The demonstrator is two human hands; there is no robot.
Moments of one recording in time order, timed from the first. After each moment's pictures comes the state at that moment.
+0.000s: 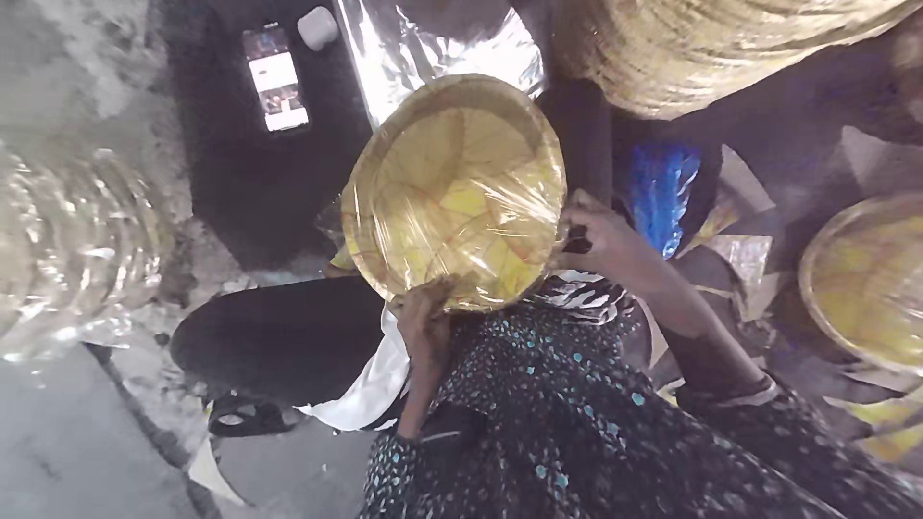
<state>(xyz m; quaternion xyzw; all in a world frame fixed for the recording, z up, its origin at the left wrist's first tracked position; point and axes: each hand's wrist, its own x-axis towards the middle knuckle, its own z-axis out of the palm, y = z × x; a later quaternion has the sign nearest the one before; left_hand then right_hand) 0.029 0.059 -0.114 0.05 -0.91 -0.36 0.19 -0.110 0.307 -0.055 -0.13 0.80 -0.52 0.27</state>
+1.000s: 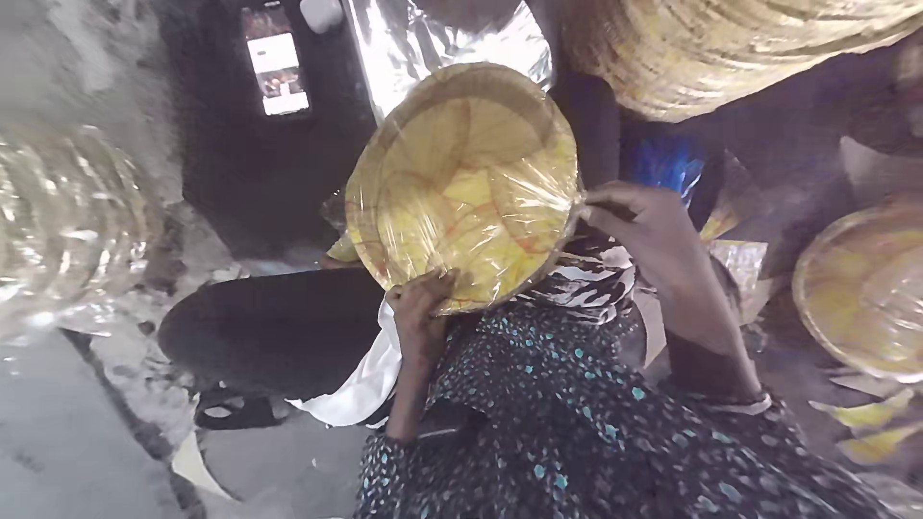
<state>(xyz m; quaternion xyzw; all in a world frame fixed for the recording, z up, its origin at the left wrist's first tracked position) 0.029 0.047 -0.118 0.02 -0.90 -0.39 0.17 -0.115 0.309 -0.030 -0.04 0.87 -0.45 0.18</state>
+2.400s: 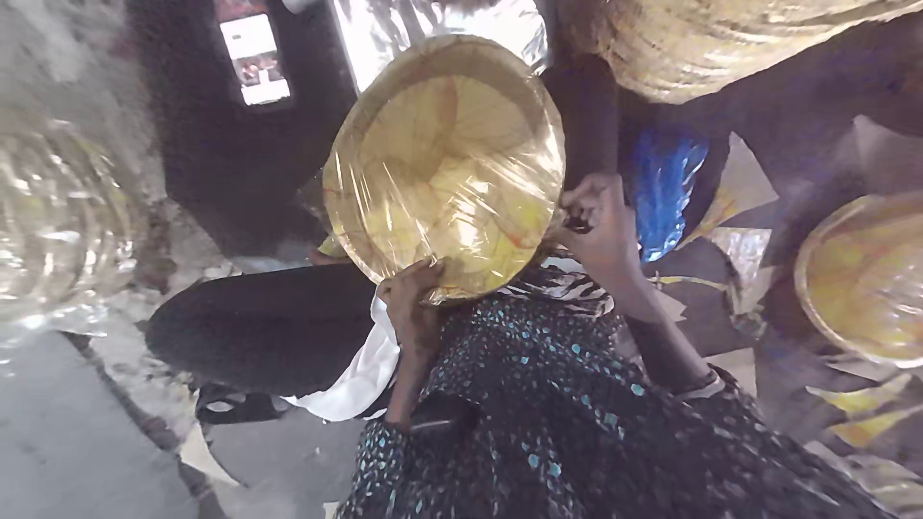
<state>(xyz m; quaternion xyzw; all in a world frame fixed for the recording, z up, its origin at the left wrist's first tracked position) 0.029 0.050 -0.127 0.06 -0.91 -0.38 0.17 -0.090 0.289 -0.071 -0.07 0.86 -0.49 0.09</state>
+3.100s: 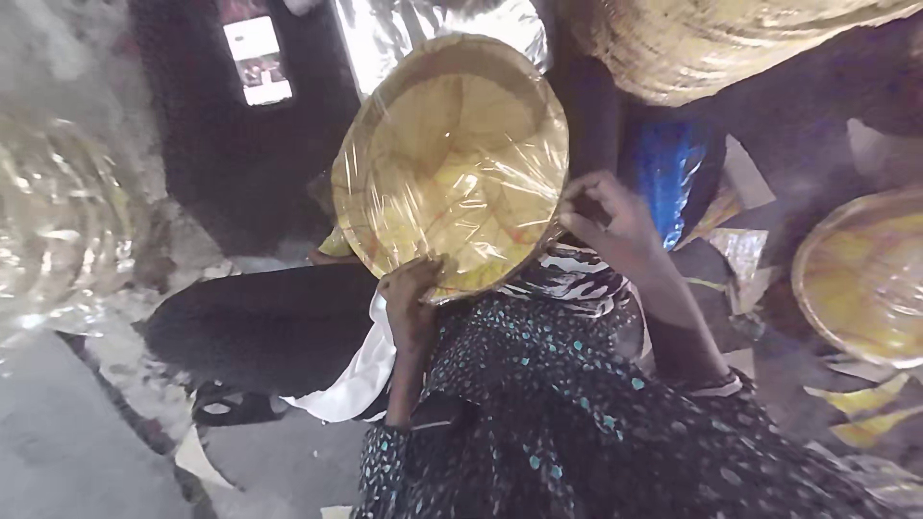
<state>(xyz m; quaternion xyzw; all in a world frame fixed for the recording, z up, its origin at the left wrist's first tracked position) 0.027 0.041 -0.128 0.05 -0.90 -0.40 0.14 -0.106 0.307 -0.058 -0.14 0.83 -0.52 0.15</state>
